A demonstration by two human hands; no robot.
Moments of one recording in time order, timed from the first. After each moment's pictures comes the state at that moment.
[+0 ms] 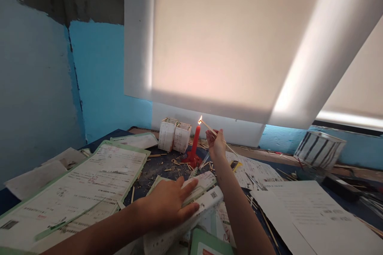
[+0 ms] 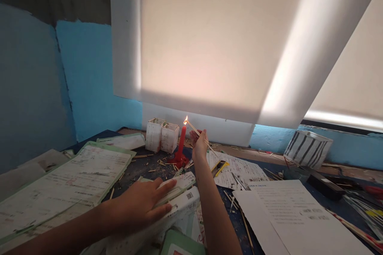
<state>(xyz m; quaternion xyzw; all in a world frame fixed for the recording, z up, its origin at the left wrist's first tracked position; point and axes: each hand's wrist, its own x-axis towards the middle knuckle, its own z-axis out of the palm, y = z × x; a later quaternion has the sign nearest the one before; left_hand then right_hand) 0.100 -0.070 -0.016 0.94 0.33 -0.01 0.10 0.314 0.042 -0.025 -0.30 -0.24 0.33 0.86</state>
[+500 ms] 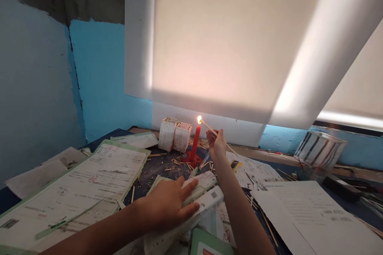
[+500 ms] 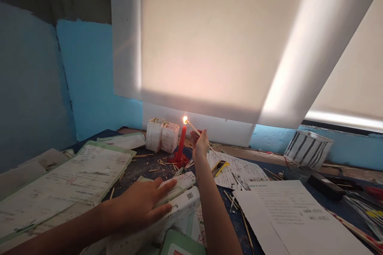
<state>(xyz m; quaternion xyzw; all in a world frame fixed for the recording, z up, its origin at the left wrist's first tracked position) 0.100 -0.069 -0.017 0.94 0.33 -0.01 0.09 0.314 0.041 -0.025 -0.30 -0.23 0.34 0.86</state>
